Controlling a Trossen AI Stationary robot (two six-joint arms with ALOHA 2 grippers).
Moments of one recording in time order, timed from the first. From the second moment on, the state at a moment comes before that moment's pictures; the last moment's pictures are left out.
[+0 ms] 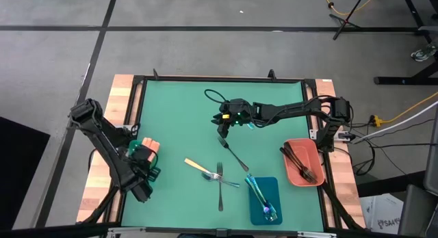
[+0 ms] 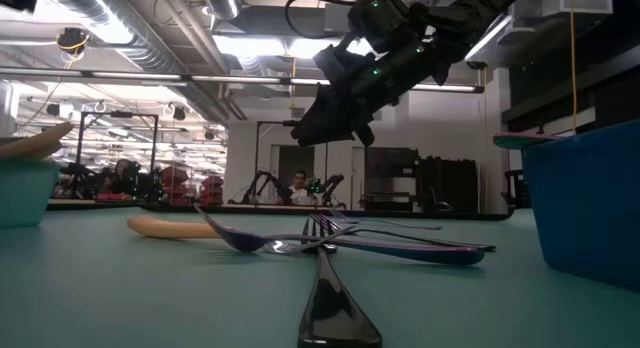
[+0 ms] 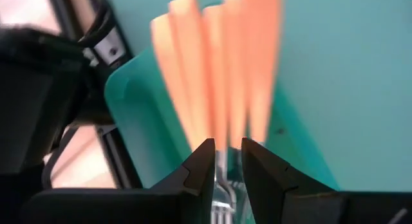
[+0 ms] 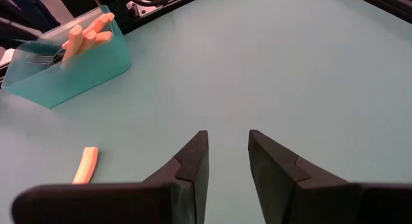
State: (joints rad) left arm -0.89 1.52 1.05 -1.52 -0.22 -2.03; right arm -0.15 1.79 1.08 0.18 -0.01 0.31
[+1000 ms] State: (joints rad) left arm -0.55 1.52 1.15 -1.32 -0.69 -1.25; right arm -0.15 1.68 1.08 0.10 0.00 0.20
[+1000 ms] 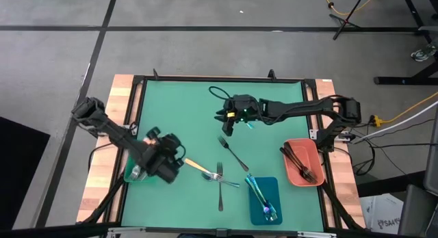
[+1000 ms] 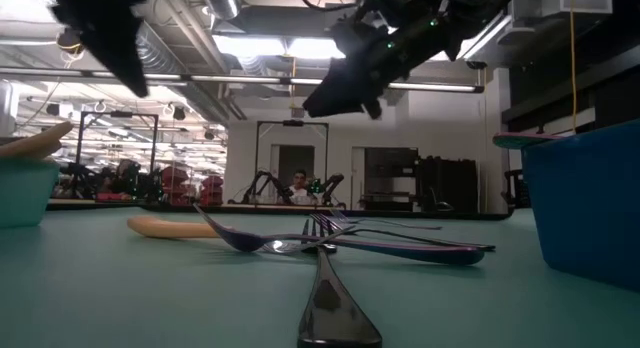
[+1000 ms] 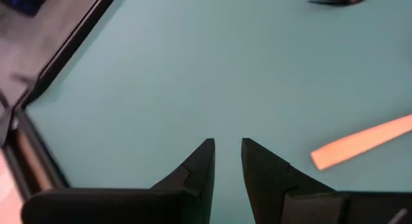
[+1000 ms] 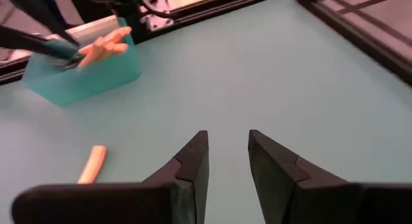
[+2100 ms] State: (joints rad) left arm 0.02 1.52 1.15 -0.54 -0.24 -0.12; right arm -0.30 1.62 1.08 -0.32 0.19 0.17
